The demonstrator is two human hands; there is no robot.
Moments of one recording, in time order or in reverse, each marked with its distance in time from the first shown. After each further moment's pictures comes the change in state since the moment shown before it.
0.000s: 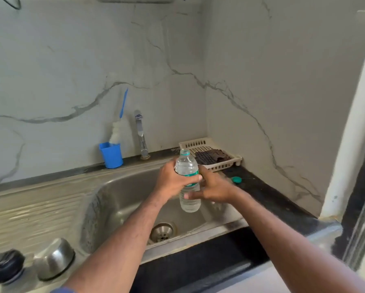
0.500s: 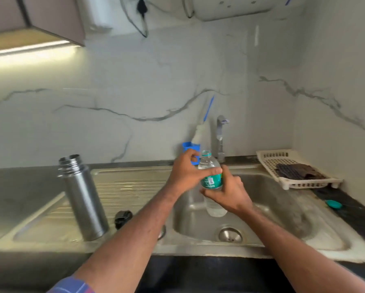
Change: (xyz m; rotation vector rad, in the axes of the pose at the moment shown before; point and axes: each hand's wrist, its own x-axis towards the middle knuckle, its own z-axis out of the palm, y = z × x) left_hand -0.053 0.002 -0.163 0.121 0.348 -0.064; right_hand 0.050 -0.112 0.121 0.126 0.238 -0.182
